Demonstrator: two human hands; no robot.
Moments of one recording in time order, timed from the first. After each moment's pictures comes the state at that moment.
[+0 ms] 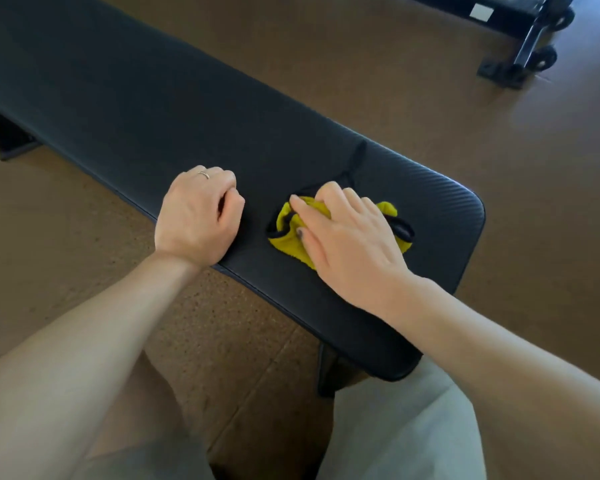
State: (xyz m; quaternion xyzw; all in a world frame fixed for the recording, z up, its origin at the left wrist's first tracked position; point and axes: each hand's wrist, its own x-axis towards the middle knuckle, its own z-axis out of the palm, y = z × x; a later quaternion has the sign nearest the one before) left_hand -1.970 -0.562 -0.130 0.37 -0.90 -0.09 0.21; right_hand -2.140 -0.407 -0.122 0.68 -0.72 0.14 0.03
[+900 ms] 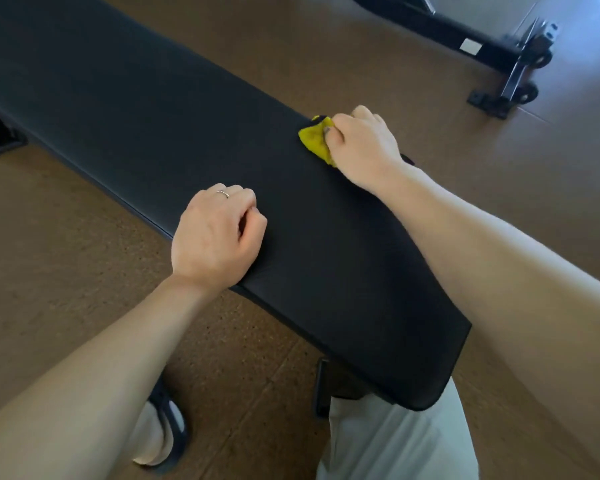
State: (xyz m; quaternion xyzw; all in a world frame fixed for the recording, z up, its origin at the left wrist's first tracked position) left_hand -1.970 -0.565 -0.133 0.35 -0.89 -0.13 0.26; right_hand -2.219 -0.554 -0.115 0.56 -0.82 0.11 -0.05
